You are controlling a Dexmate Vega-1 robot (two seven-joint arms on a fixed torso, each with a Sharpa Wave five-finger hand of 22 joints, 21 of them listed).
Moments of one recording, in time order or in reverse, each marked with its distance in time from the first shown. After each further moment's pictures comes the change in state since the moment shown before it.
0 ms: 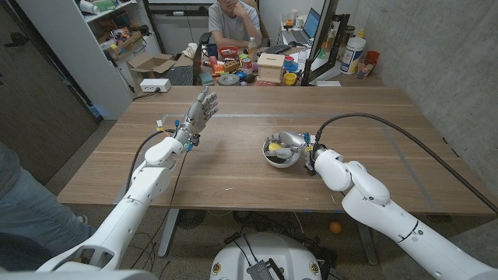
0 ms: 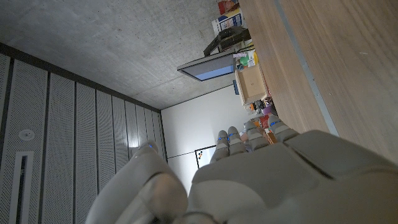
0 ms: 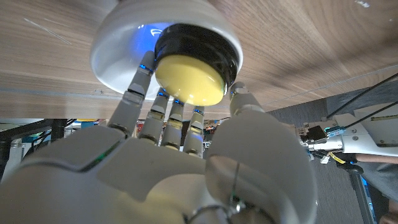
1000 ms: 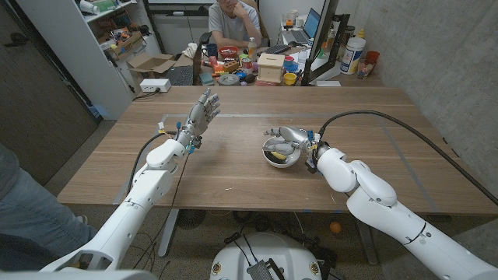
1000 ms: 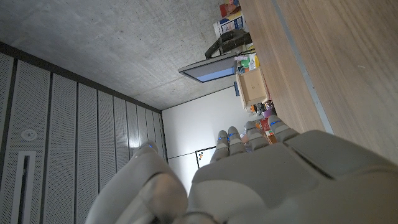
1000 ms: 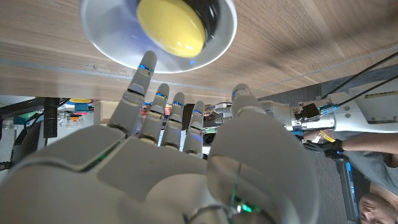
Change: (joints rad) left arm 0.024 0.006 0.013 -0.030 -0.010 -0.004 0.018; left_hand 0.000 0.000 -0.007 0.002 0.000 0.000 0.000 0.000 0.000 0.000 0.000 0.000 0.000 0.000 0.000 0.000 0.000 0.004 0.004 0.000 0.000; right arm -0.018 -0.025 0.027 -0.042 0.015 0.042 -0.057; right_hand -0.028 0.002 -0.017 0.008 -0.005 -0.022 -0.003 0.000 0.000 -0.034 0.002 -0.008 0.000 -0.025 0.025 -0.004 0.000 -0.024 0.023 -0.021 0.000
